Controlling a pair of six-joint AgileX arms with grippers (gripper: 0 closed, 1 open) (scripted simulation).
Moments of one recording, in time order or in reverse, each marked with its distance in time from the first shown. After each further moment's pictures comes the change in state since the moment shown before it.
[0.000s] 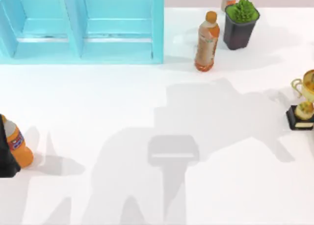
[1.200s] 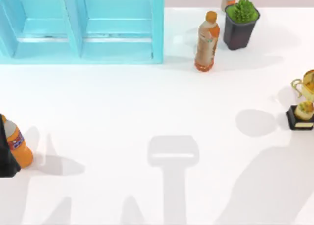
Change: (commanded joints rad) left arm 0.000 0.000 0.000 0.000 0.000 0.000; right arm -0.304 0.005 -0.232 0.183 -0.012 -0.081
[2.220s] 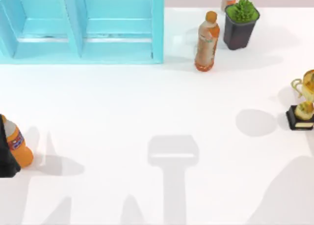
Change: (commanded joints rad) left arm 0.000 0.000 0.000 0.000 0.000 0.000; right arm -0.034 -0.033 -0.230 0.039 0.033 0.002
